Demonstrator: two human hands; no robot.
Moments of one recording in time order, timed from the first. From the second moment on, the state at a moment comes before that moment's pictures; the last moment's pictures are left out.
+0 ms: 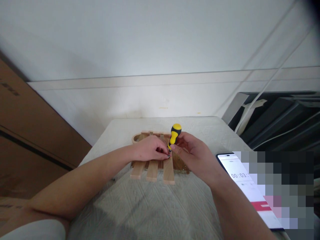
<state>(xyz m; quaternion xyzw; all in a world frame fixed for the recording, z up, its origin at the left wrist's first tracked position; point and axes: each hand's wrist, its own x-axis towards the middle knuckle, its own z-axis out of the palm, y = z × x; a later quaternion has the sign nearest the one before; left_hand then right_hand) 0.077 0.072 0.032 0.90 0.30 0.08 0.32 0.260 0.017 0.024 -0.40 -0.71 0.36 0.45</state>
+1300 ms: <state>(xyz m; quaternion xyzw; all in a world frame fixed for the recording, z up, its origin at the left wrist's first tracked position) 0.075 0.071 0.027 0.90 0.29 0.11 0.30 0.259 0.022 0.015 -0.44 -0.73 0.28 0.44</state>
